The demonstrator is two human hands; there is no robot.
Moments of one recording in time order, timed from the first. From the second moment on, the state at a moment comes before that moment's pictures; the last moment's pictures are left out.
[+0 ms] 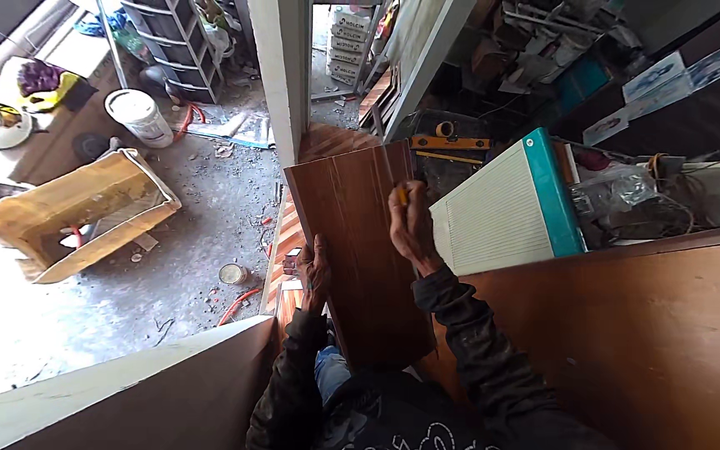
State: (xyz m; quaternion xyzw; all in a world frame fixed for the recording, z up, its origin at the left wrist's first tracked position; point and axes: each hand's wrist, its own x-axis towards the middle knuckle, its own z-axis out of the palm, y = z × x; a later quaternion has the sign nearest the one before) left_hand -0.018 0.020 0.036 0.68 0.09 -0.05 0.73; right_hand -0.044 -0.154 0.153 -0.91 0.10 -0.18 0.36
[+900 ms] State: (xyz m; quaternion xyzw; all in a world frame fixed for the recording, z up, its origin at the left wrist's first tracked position) left_hand -0.077 0.055 -0.076 0.63 0.15 -0.02 0.76; right_hand -0.035 -0.072 -0.009 -0.98 -0.07 -0.08 0.18
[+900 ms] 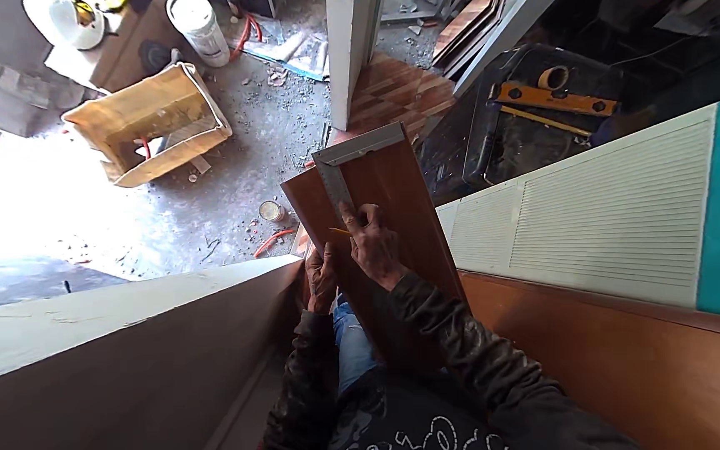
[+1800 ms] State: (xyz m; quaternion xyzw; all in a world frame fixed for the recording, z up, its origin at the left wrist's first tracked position) left_hand -0.073 0.060 -0.032 0.58 0.06 -0.03 0.81; right_hand 0.166 -0.205 0.144 -0.95 -0.26 0.11 0.10
